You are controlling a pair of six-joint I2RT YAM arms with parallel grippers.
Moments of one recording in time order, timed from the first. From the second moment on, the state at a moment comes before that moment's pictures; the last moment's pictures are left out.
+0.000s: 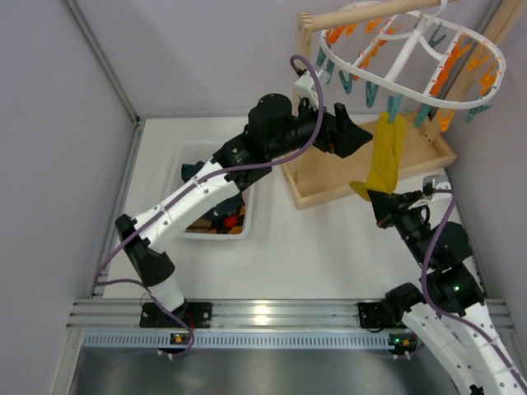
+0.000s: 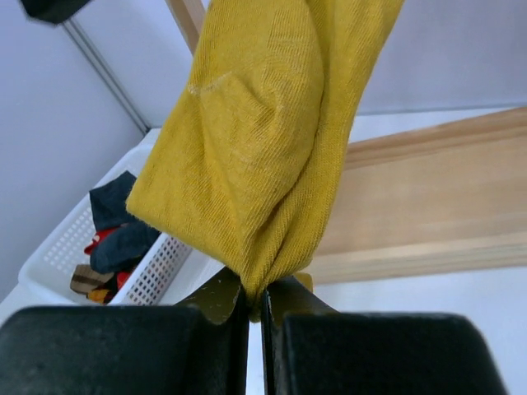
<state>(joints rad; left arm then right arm) -0.91 1.67 1.87 -0.20 0.19 -0.49 0.42 0.35 0.63 -0.18 0.04 0.33</state>
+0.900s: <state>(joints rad) -0.90 2.10 2.29 0.03 0.32 -0.55 0.42 0.28 0.63 -0.31 0.03 0.31</state>
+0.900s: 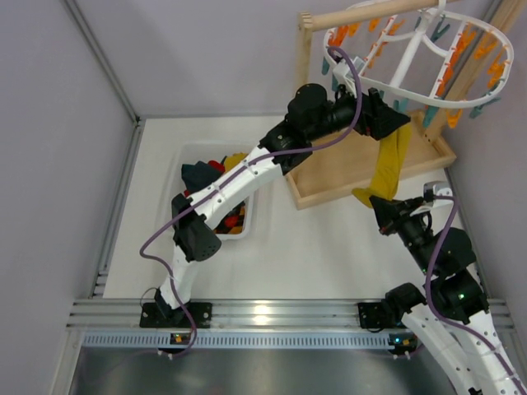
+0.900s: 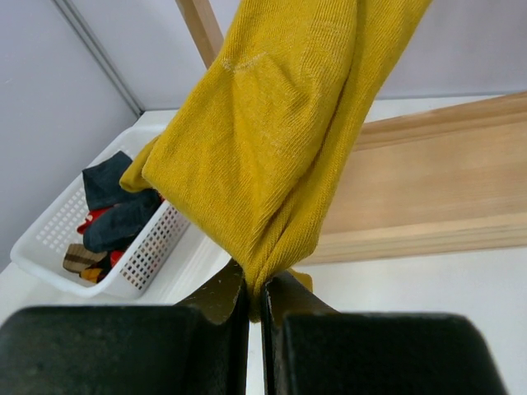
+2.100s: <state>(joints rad) -0.89 2.31 2.45 0.21 0.27 -0.58 0.42 0.28 0.60 -0.30 -0.19 0.29</state>
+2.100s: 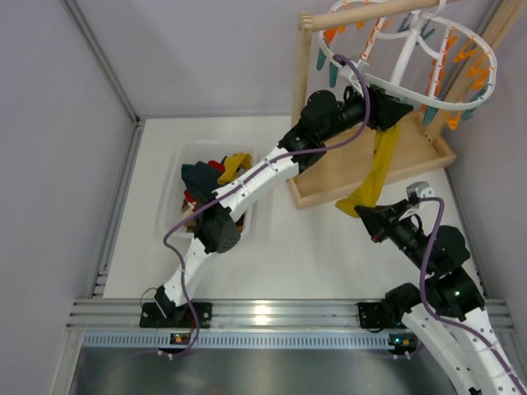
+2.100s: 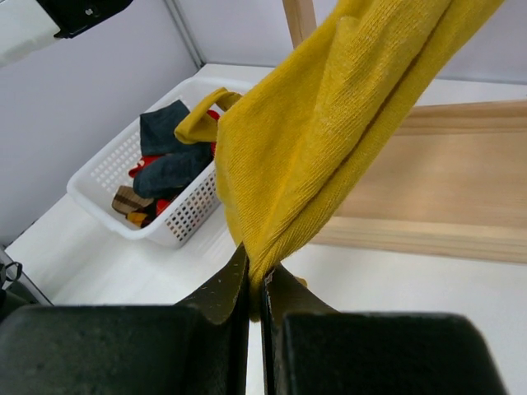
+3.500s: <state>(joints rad) -0.95 1.48 1.28 0.15 -0.06 -0.54 0.42 0.19 0.59 -0.48 -0.07 0.36</state>
